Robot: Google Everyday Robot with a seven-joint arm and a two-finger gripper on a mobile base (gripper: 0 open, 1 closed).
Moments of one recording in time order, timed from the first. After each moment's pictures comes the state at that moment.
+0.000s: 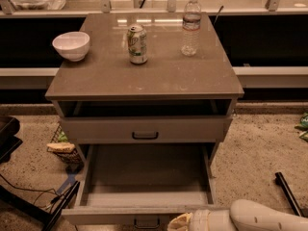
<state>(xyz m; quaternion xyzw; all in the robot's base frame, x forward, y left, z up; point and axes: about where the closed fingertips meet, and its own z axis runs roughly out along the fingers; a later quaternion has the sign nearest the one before) 0.333 -0.066 0.437 -0.55 0.71 0.31 0.32</state>
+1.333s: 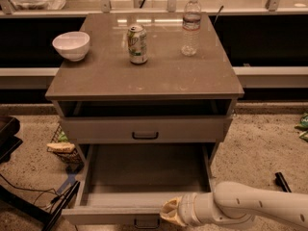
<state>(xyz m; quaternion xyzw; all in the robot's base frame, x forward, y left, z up) 0.376 -0.043 0.456 -0.59 0.71 0.24 0.31</state>
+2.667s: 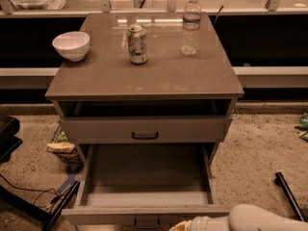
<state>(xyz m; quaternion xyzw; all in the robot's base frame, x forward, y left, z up) 0.292 -0.053 0.499 -0.56 0.73 0.27 0.28</state>
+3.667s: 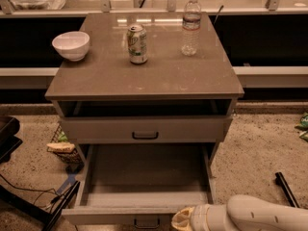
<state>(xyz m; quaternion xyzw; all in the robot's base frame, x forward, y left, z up) 0.347 -0.084 0.438 -0.55 0.75 0.24 0.29</state>
